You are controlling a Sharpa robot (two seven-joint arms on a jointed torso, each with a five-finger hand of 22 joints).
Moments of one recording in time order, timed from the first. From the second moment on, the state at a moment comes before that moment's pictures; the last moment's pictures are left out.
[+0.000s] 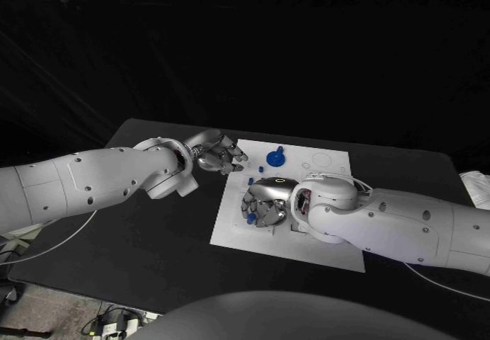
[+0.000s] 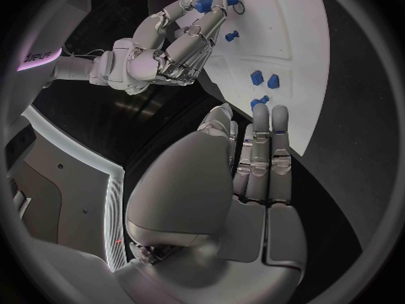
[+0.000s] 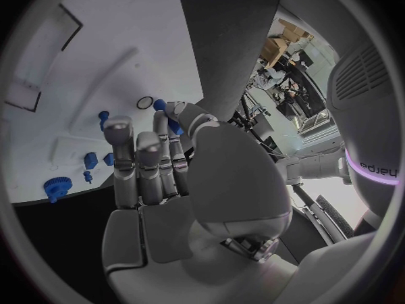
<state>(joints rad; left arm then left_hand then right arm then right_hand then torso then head) 1.26 -0.81 -0.22 1.43 -0.81 -0.24 0.13 1.62 -0.04 0.03 0.29 0.39 0.98 0.11 0.07 0.07 0.71 0.14 0.51 0.07 0.99 0.06 0.78 0.40 0.16 0.99 0.16 0.42 1.31 1.16 -0.55 -0.21 1.54 -1.45 -0.08 -0.12 1.42 -0.09 0.34 -0.02 0.50 0.94 0.12 0.31 0.64 0.95 0.06 0.58 0.54 1.23 -0.01 1.26 0.87 0.14 1.17 0.10 0.88 1.31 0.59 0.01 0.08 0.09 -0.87</state>
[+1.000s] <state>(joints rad) 1.26 -0.80 -0.22 1.42 -0.81 -0.24 0.12 1.62 -0.03 0.04 0.29 0.39 0.98 0.11 0.07 0.07 0.71 0.14 0.52 0.07 0.99 0.06 0.78 0.40 0.16 0.99 0.17 0.42 1.31 1.12 -0.54 -0.21 1.52 -1.53 -0.13 -0.13 1.42 -0.09 0.35 -0.02 0.50 0.94 0.12 0.30 0.64 0.95 0.06 0.58 0.54 1.23 -0.01 1.26 0.87 0.14 1.17 0.10 0.88 1.31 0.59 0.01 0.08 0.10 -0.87</state>
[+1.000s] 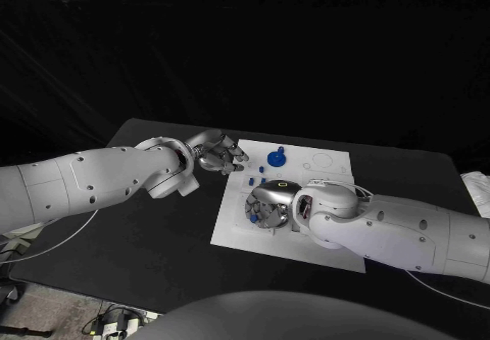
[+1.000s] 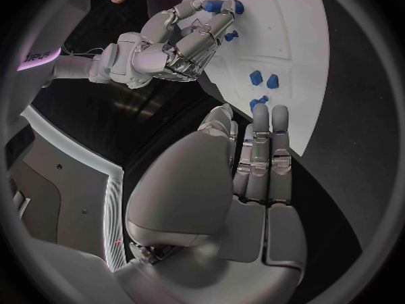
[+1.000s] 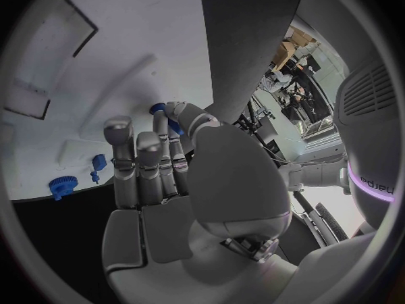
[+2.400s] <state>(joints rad) 1.26 -0.81 -0.22 1.43 -0.81 -0.22 0.10 1.62 -0.03 0.04 0.29 0.39 0.98 0.11 0.07 0.07 0.71 0.14 0.52 0.07 0.99 0.06 0.78 0.40 0.16 0.99 0.17 0.42 1.31 1.15 -0.70 -0.20 1.66 -1.57 -0.22 -0.13 1.36 -0.14 0.30 0.02 0.25 0.70 0.07 0.10 0.47 0.83 0.10 0.57 0.56 1.14 0.04 1.22 0.76 0.15 1.07 0.15 0.72 1.31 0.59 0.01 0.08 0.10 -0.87</state>
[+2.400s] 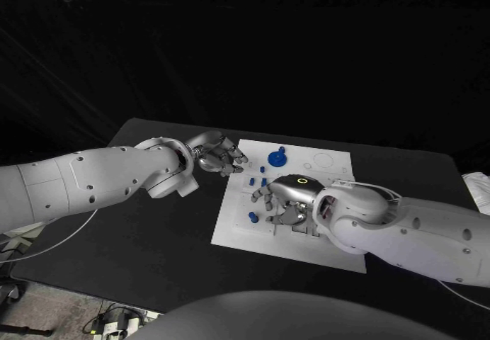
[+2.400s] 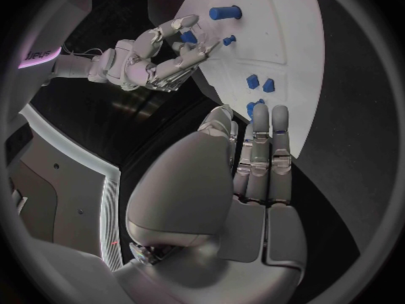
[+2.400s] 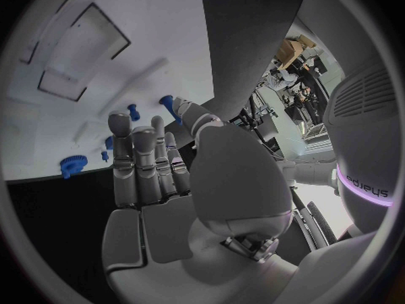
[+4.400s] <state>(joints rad) 1.25 -0.79 -0.22 1.43 -0.80 -0.24 0.12 1.63 -0.03 0.04 0.29 0.40 0.98 0.12 0.07 0.07 0.71 0.14 0.52 0.07 0.99 0.06 0.78 0.39 0.16 0.99 0.17 0.42 1.31 1.36 -0.80 -0.24 1.53 -1.00 0.40 -0.69 0.86 -0.03 0.10 0.22 0.33 1.17 0.04 0.14 0.45 1.47 -0.01 1.57 1.31 1.46 -0.07 1.57 1.31 0.04 1.47 0.05 1.45 1.31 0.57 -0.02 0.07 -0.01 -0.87</state>
